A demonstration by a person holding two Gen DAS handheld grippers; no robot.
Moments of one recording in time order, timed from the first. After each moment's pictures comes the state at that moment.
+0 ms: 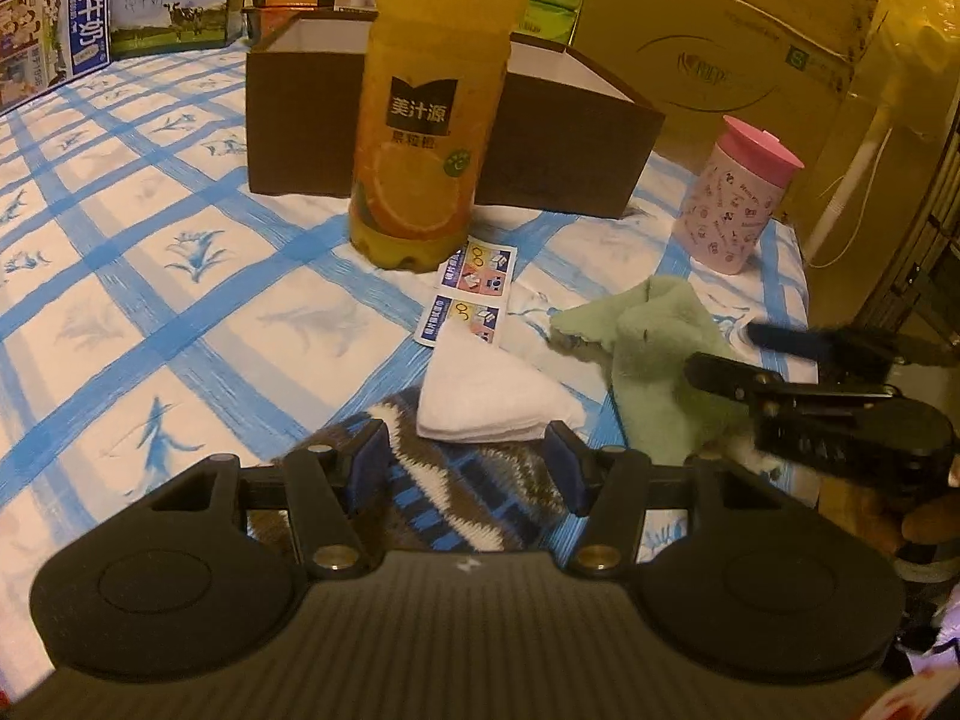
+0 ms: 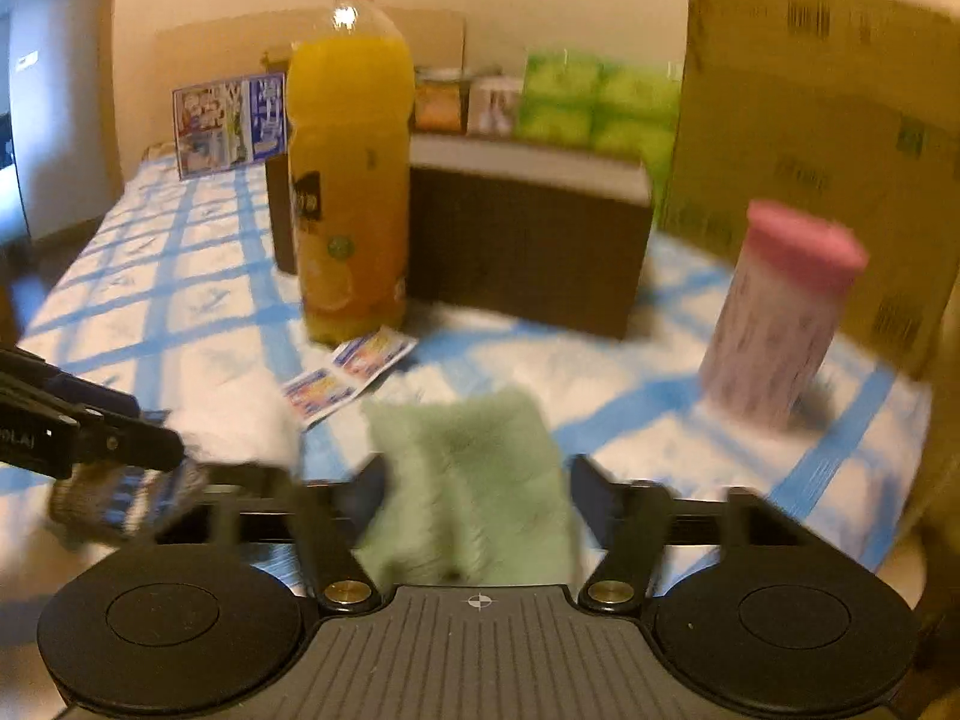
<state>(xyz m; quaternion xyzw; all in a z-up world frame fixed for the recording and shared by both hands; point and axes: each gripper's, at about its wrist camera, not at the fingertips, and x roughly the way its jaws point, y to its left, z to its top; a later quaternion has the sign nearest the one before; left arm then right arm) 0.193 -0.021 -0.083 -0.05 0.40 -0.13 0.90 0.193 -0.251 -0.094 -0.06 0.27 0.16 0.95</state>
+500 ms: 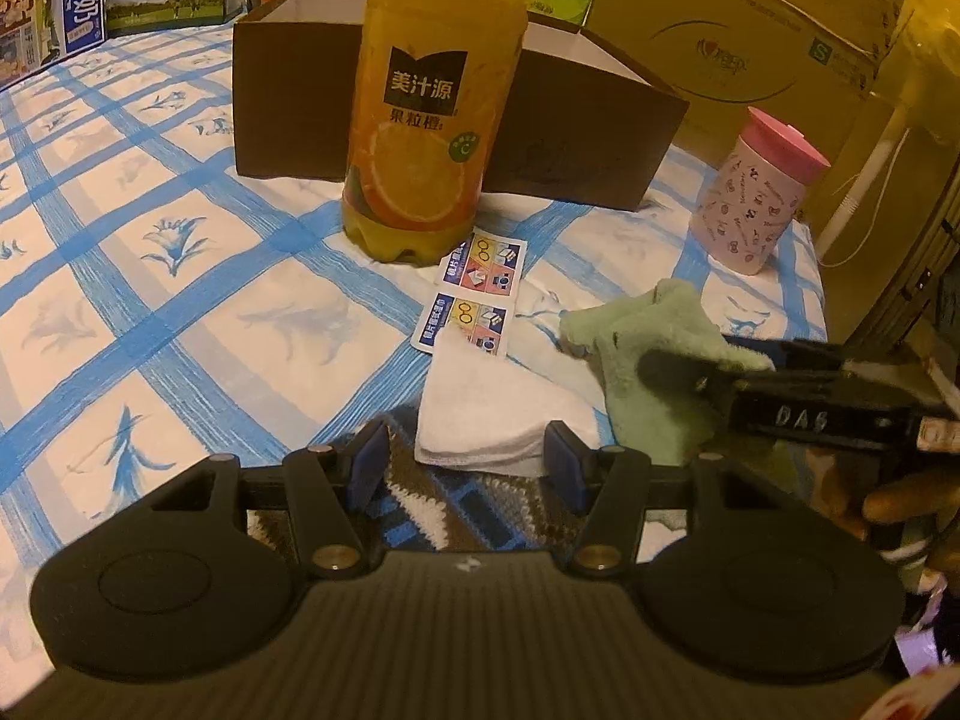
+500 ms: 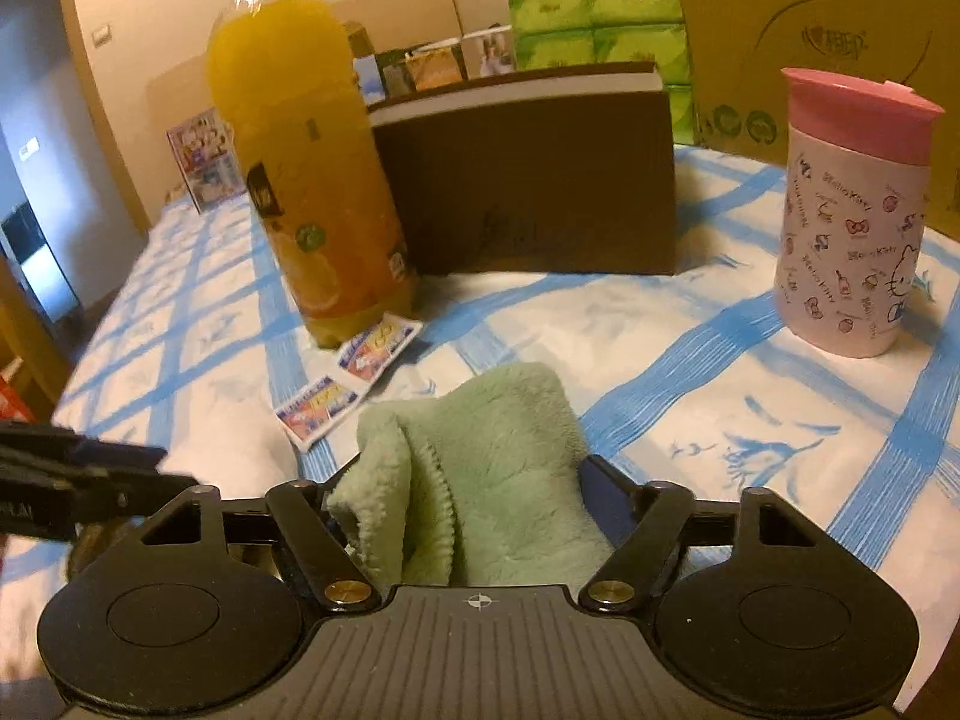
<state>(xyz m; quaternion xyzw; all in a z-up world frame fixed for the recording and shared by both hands) 0.219 -0.025 -0.095 -0.06 0.42 -0.12 0.90 0.250 -0.269 -0.124 0.05 0.34 0.22 0.91</state>
